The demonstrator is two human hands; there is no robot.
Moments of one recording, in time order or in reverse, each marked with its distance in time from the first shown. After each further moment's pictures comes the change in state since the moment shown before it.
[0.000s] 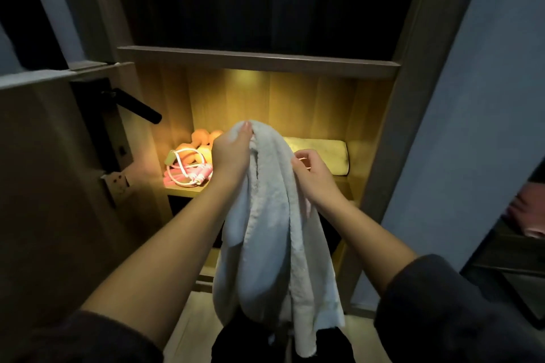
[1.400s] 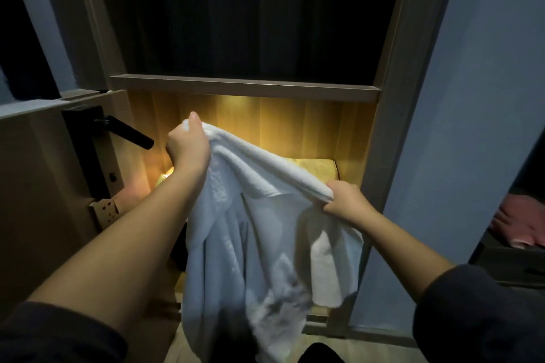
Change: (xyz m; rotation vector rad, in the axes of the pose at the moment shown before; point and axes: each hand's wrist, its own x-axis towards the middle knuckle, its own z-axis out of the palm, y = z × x) left_hand 0.048 0.035 -0.031 0.059 0.293 -0.071; right_hand 0.014 0.021 -0.068 -0.803 -0.112 0.042
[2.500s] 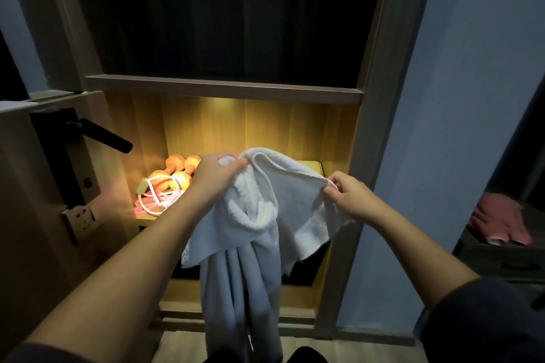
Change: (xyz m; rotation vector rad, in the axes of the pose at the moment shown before) left_hand -0.033 -0.038 0.025 0.104 -0.595 0.161; right_hand -0.012 0.030 -0.033 0.222 0.039 0.000
